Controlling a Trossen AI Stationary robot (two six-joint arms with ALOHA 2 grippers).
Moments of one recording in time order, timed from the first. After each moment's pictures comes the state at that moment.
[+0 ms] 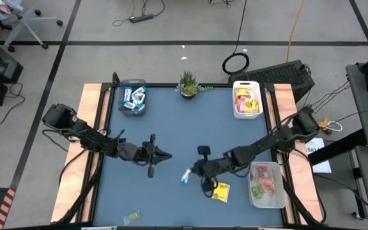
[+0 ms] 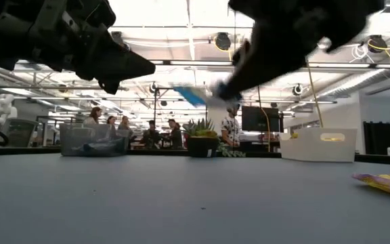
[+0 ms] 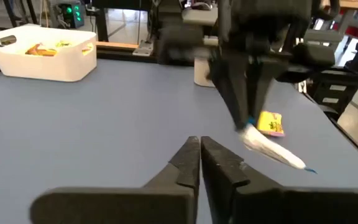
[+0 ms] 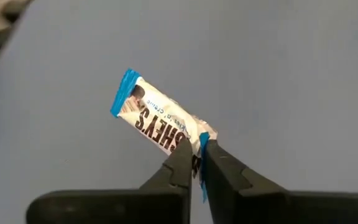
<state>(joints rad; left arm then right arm) -0.35 1.49 0.36 0.94 -0.32 -0.15 0.39 1.74 0.99 0.01 0.20 0.17</state>
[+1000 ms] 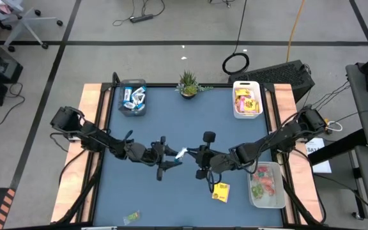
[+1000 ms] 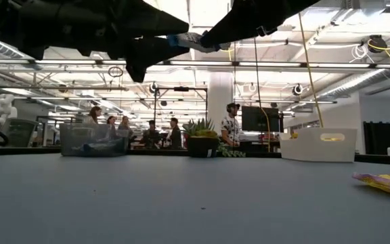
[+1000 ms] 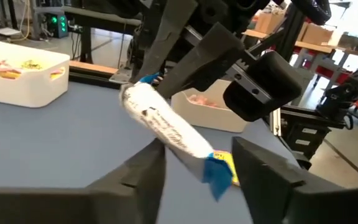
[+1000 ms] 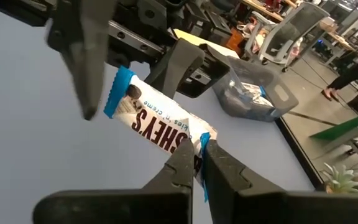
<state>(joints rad) -0.33 1.61 0.54 1.01 -0.24 -0.21 0.39 1.63 0.99 0.16 0.71 -0.09</state>
